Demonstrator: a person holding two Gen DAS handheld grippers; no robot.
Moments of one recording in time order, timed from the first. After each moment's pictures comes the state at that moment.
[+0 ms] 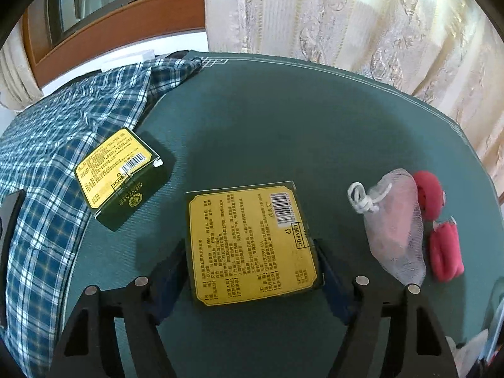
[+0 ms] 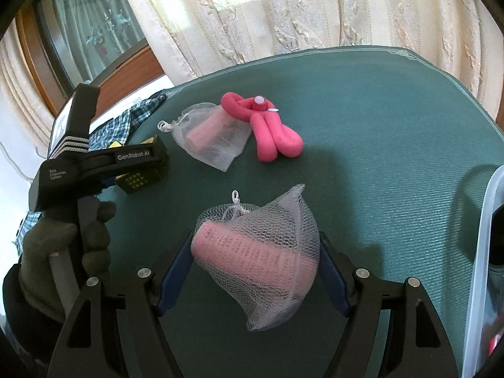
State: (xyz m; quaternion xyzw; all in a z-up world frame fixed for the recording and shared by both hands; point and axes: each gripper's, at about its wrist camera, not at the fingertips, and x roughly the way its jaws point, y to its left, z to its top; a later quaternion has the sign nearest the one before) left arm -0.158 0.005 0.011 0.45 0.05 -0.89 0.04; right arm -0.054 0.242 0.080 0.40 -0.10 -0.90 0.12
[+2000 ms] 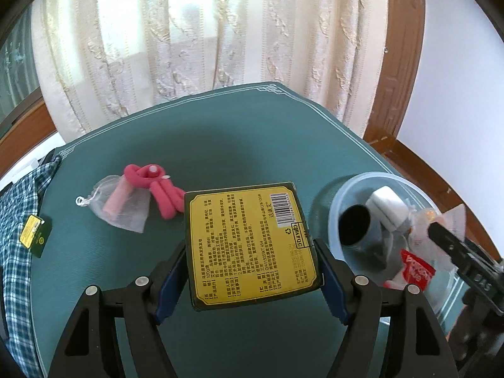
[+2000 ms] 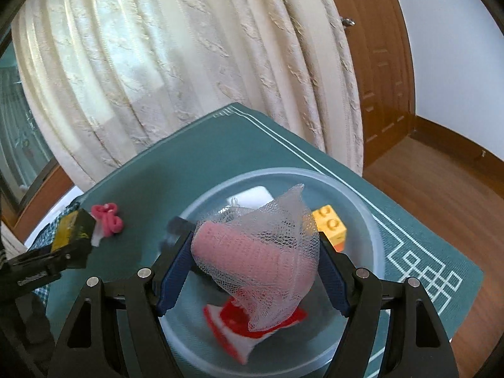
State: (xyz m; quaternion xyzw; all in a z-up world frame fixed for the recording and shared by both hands) left arm -0.016 0.221 0.084 0.39 -0.09 -0.89 -0.21; right arm 0.085 0.479 0.117 0.29 -0.20 -0.93 -0.11
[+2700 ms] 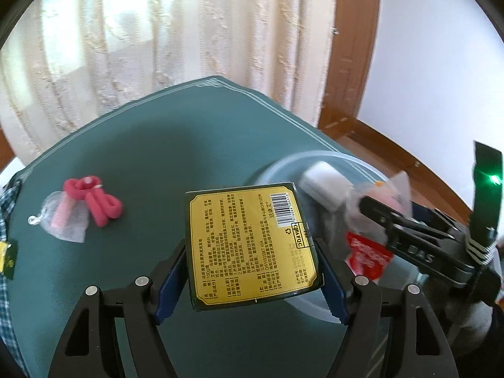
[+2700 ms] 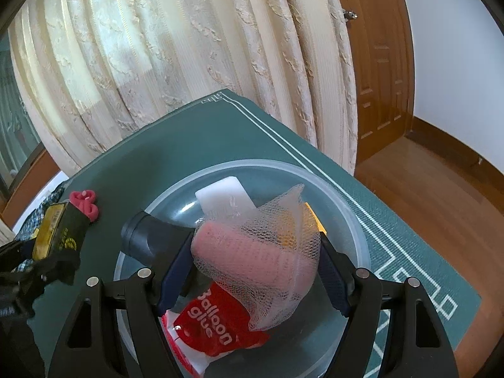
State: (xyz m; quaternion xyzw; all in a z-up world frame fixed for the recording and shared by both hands) left arm 0.019 0.278 0.073 0.39 -0.12 -0.86 -0.31; right arm 0.070 0.496 0.103 0.32 -0.17 -0.92 -0.12
